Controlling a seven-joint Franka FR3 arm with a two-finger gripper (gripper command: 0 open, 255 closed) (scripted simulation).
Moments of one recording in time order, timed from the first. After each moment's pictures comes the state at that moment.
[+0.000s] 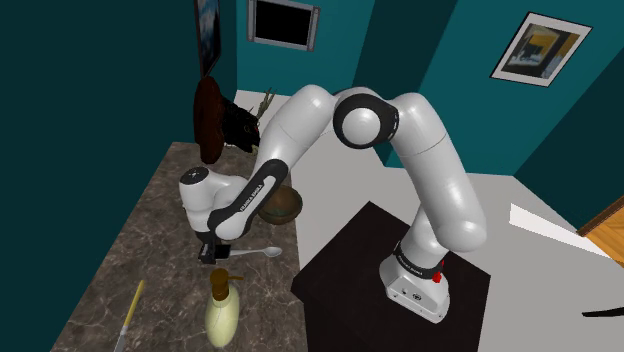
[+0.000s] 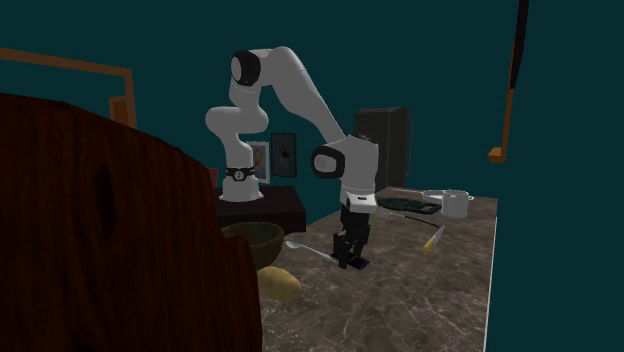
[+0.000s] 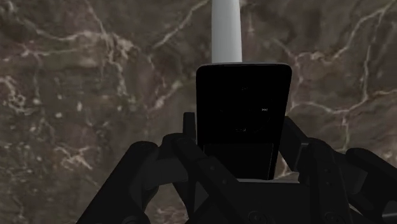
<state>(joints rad) 0.36 0.81 0.23 -1.81 -0.34 2.50 0.14</state>
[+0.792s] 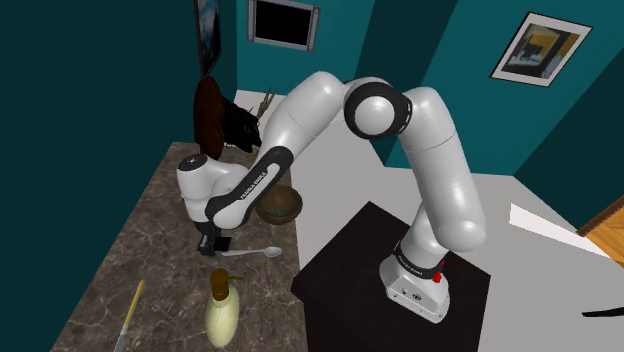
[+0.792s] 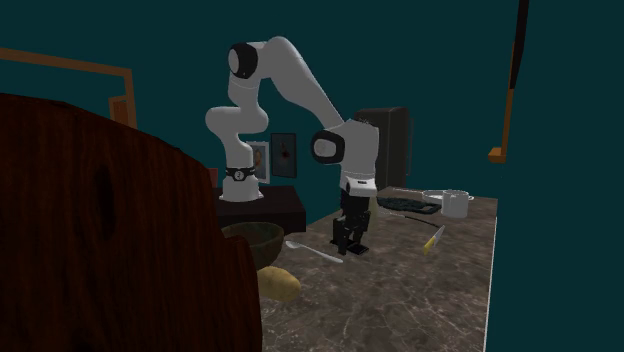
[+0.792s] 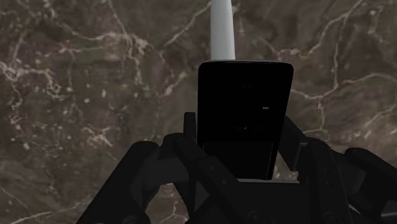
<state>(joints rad) 0.34 0.73 0.25 -1.84 -0.32 2.45 0.13</state>
